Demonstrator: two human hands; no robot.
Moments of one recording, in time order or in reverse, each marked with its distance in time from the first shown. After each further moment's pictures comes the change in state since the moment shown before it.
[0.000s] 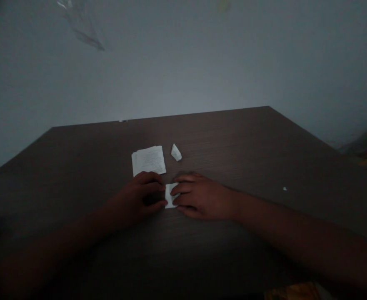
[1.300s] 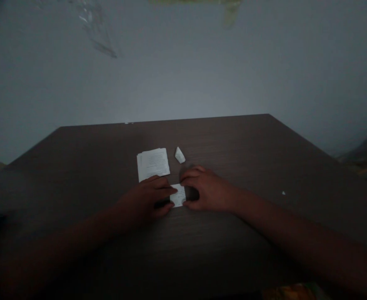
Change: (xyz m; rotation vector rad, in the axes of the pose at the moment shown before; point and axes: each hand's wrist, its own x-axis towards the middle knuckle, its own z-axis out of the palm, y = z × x) left_hand 0.010 0.025 -0.002 0.183 -0.071 0.054; right_hand 0.004 0.012 -0.011 0.178 -0.079 0.410
